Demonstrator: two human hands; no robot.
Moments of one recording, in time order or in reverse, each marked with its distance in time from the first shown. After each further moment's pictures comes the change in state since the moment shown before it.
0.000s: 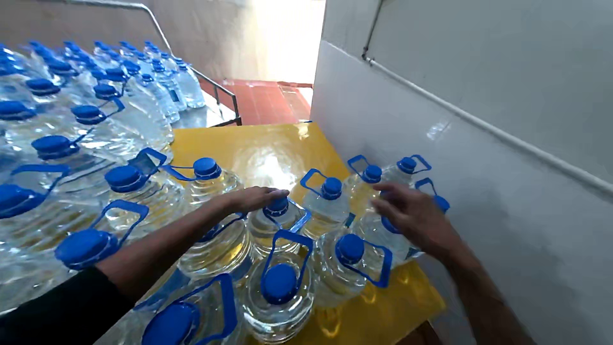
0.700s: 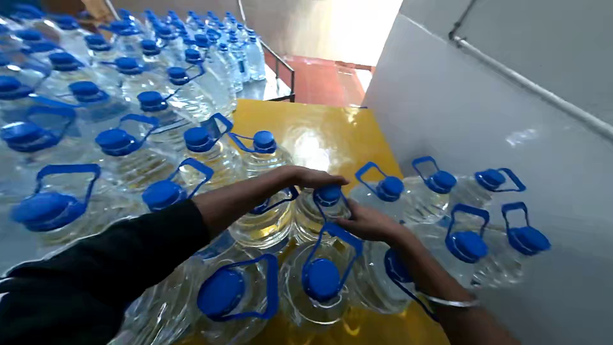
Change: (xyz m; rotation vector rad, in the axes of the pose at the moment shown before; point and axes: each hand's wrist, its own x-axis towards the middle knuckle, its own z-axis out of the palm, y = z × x) left_hand 0.014 0.014 -0.004 -0.283 -0.180 0.018; right_hand 0.099 -0.020 0.164 -0.043 -0.763 0.063
